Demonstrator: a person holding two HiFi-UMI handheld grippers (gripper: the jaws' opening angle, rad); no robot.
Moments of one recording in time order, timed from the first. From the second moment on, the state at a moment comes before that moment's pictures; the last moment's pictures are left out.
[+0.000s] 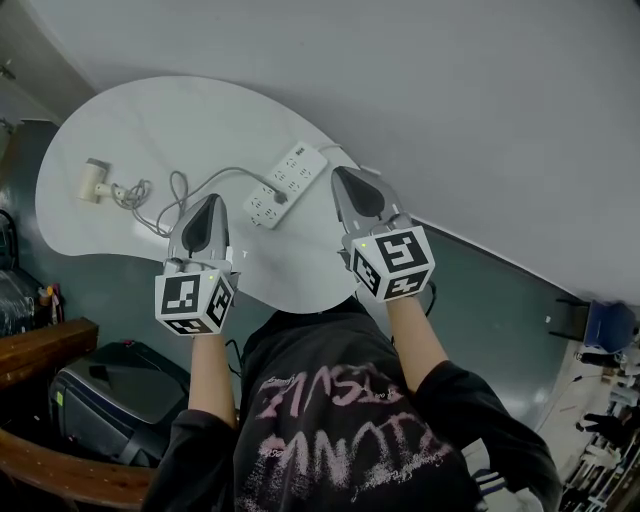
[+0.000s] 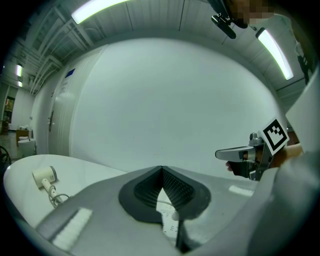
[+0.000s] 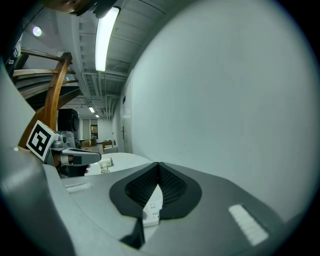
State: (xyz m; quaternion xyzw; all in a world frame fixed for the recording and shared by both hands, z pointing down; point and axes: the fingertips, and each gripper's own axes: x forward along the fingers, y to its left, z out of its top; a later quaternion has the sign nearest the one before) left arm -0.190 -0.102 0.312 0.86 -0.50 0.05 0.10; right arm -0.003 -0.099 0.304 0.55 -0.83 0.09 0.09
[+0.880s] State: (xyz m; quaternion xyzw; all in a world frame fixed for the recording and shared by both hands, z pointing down) left arm -0.161 -0.123 0.322 0.84 -0.53 0.07 0.10; right arm 0.015 -0.134 0.323 0.51 -0.85 0.11 0.10
